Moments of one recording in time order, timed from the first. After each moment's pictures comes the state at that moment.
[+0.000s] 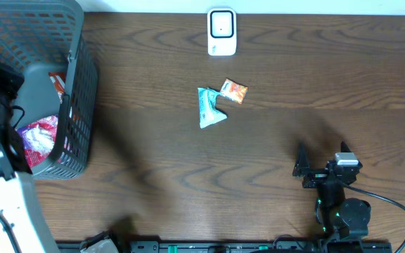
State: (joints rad) left arm 0.48 1.15 1.33 -0.50 0.11 -0.58; right arm 0.05 0.01 0.01 -0.07 0.02 0.04
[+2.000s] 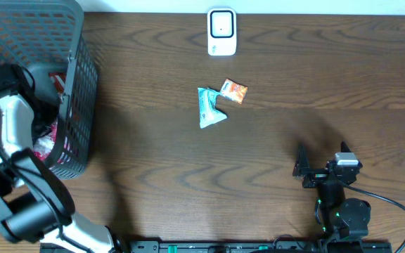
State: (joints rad) left arm 0.49 1.82 1.33 -0.89 -0.30 -0.68; right arm 0.05 0.01 0.01 -0.07 0.02 0.04
